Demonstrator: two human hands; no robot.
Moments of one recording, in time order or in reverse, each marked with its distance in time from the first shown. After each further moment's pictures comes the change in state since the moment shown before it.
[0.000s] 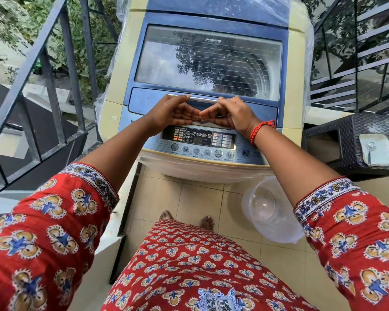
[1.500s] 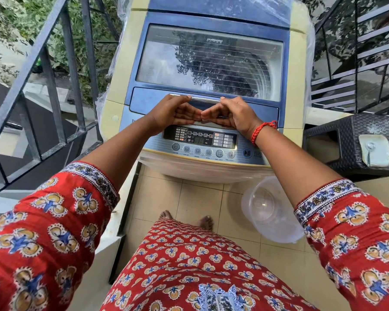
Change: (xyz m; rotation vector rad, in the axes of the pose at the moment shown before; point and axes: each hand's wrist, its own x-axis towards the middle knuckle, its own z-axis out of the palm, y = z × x) left_hand 0.000 0.000 -0.002 -0.012 -0.016 0.013; right_hand 0.001 0.000 0.000 0.008 0.007 0.011
